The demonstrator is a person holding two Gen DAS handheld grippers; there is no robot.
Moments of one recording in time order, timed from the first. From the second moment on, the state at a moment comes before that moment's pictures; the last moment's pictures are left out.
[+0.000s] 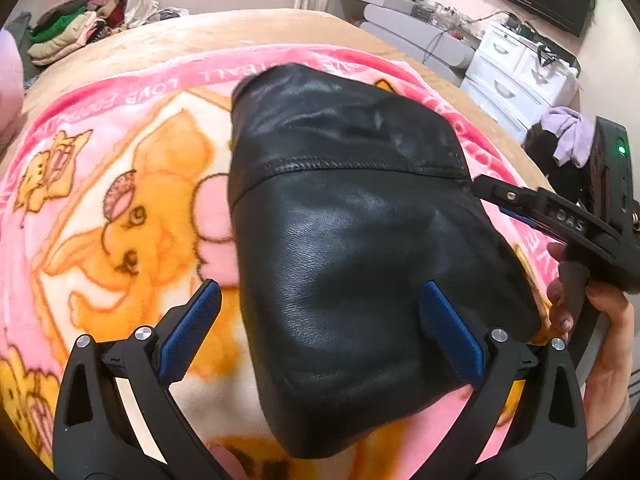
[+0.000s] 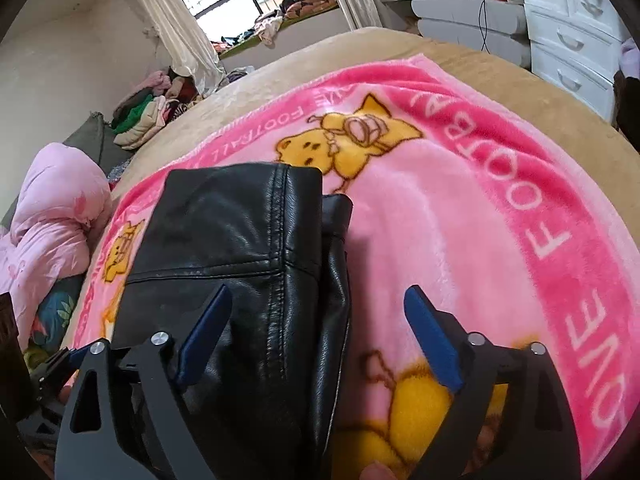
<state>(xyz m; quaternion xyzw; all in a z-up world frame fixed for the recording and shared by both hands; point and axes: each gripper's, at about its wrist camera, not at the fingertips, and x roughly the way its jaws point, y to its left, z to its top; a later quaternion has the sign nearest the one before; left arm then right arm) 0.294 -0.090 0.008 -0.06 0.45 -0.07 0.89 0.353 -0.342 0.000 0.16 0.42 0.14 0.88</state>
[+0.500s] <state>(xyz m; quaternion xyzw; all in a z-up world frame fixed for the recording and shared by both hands) 0.258 -0.086 0.038 -0.05 0.42 -0.05 0.91 0.294 -0.325 0.047 0.09 0.34 0.14 0.92</state>
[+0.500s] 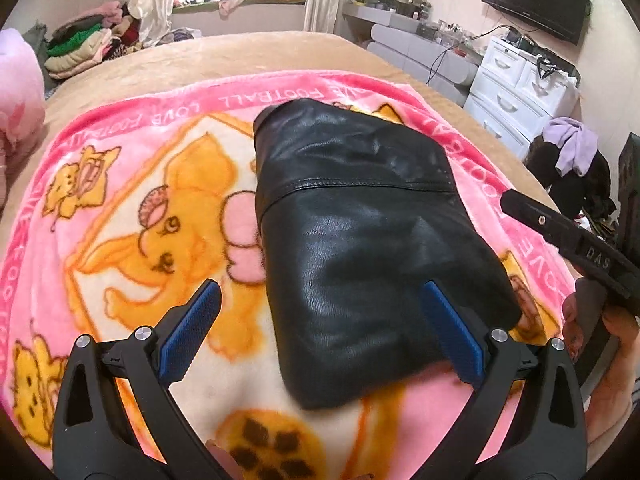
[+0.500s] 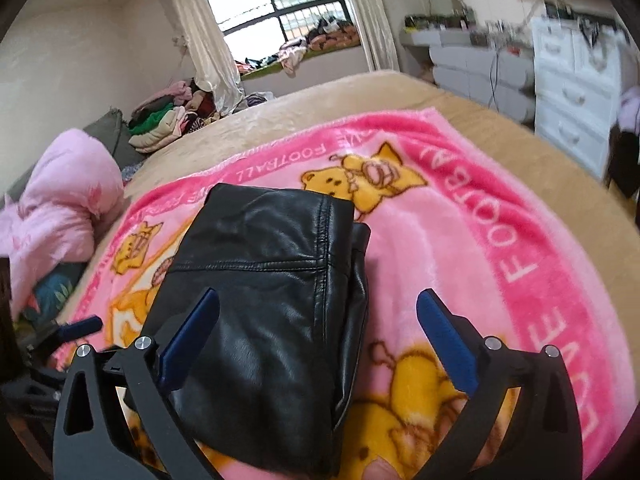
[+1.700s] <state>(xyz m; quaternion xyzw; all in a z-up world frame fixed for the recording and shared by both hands) 0.132 -0.058 0.010 -0.07 0.37 -0.05 0.92 0.099 -0.295 0.006 0.00 0.29 0.08 0.95</state>
